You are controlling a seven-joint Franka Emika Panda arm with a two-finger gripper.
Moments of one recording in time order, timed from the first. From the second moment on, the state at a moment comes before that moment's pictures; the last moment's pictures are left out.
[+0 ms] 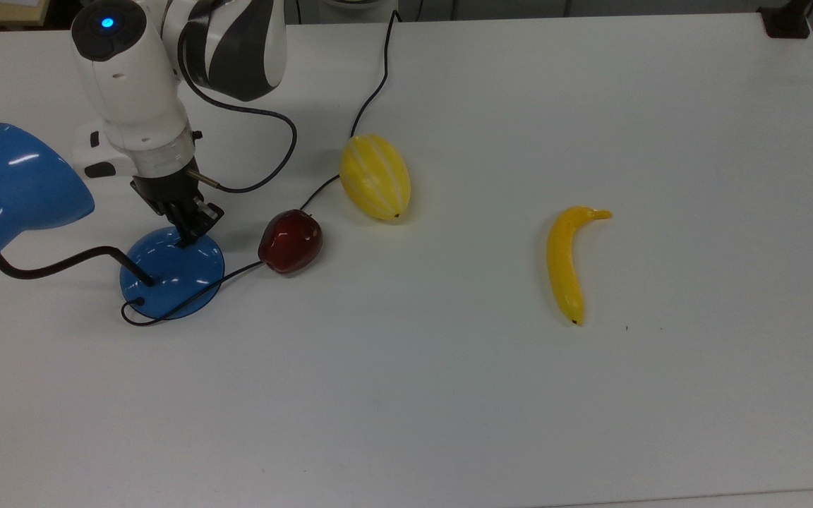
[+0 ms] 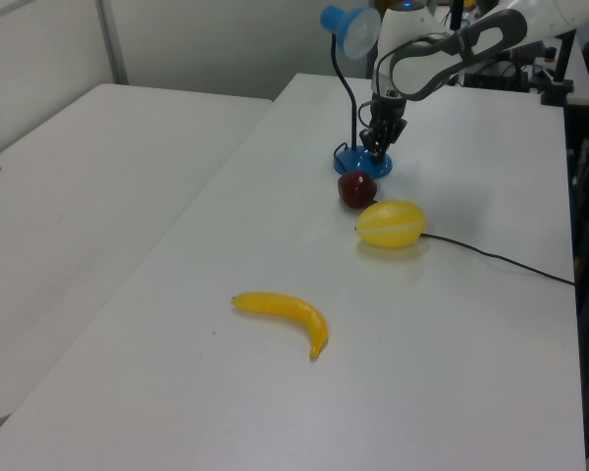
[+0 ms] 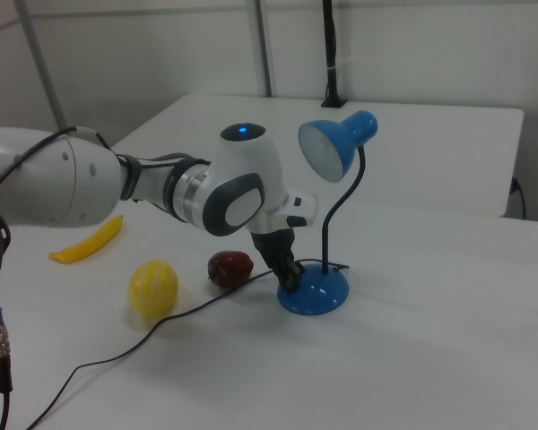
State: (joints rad) arm -0.14 0.49 -0.07 -1.66 0.02 2.30 0.23
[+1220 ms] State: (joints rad) arm -0.10 0.09 -0.06 -1.65 0.09 1.65 0.13
